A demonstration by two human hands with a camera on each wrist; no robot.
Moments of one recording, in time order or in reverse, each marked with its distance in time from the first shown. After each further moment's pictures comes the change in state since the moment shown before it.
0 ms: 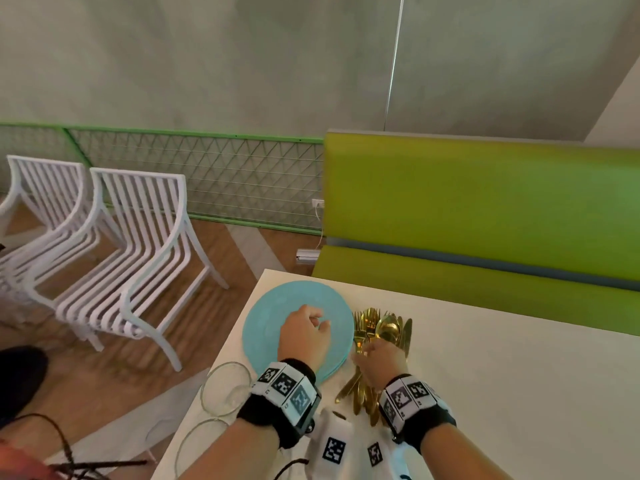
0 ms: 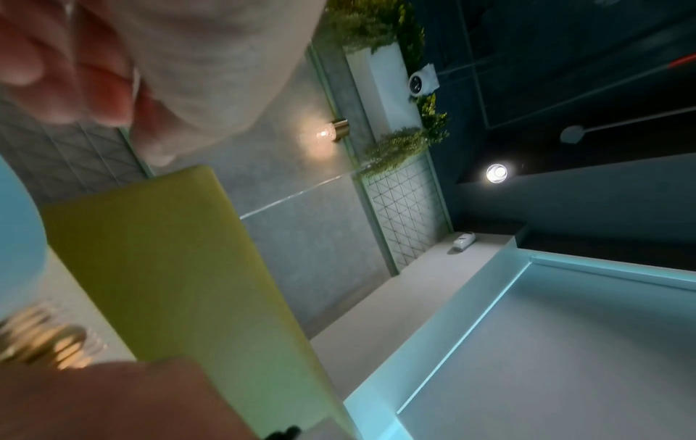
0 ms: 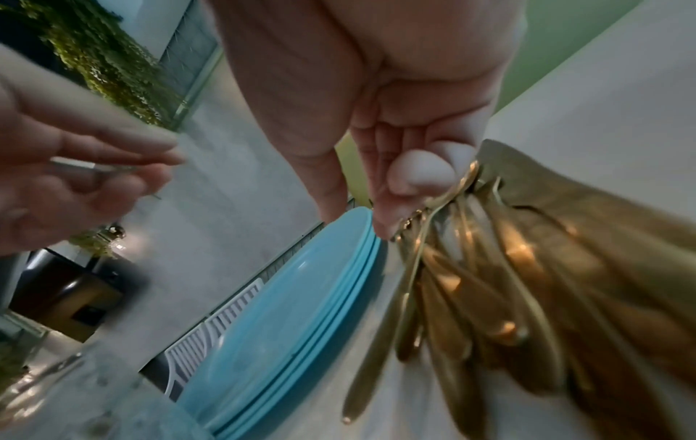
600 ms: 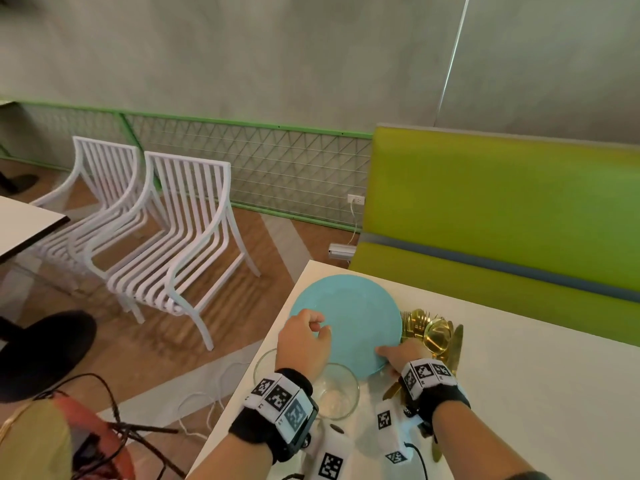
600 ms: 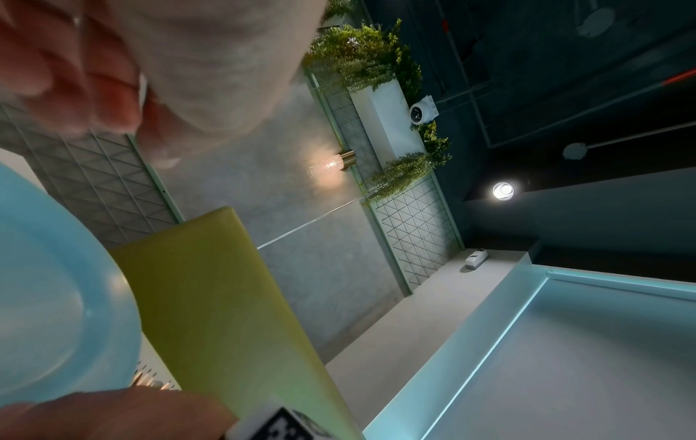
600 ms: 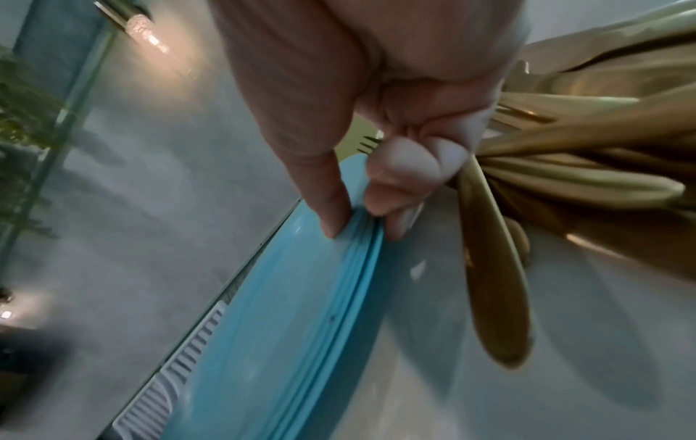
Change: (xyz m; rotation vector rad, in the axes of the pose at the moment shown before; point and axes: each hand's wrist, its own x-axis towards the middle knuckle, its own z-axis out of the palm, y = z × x) left_hand -0.010 -0.056 -0.059 -0.037 0.111 -0.030; right_hand 0.029 -0.029 0.036 0.086 -0.118 0.245
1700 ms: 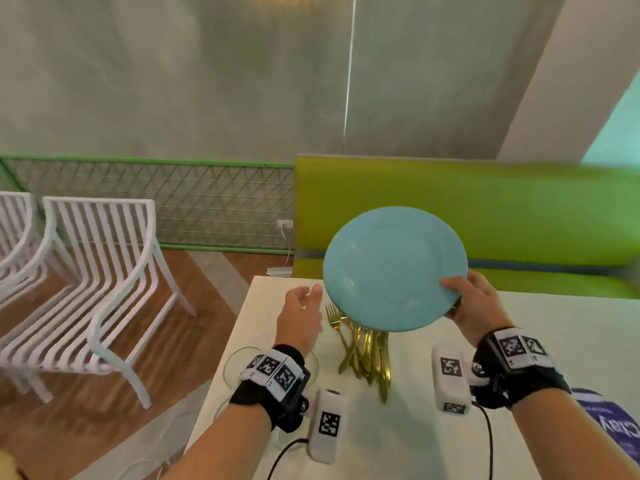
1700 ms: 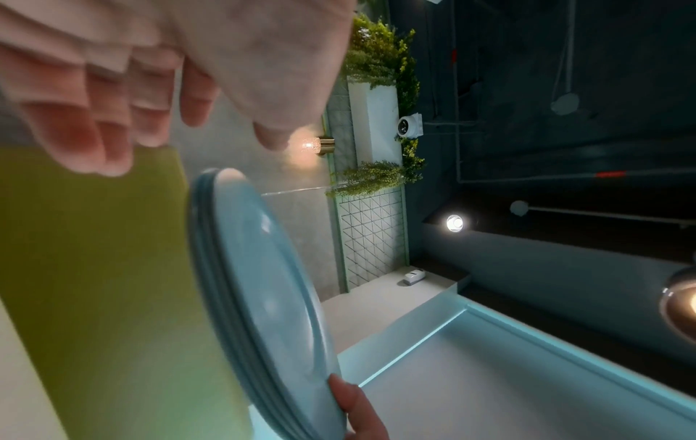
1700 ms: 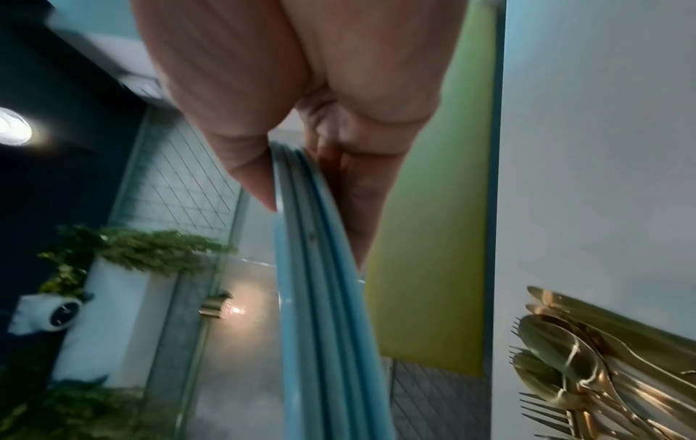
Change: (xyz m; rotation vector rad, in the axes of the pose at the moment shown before) left_hand -0.048 0.058 -0.013 -0.521 -0.303 0.037; right_hand -0.168 0.050 -0.144 1.198 0.373 -0.431
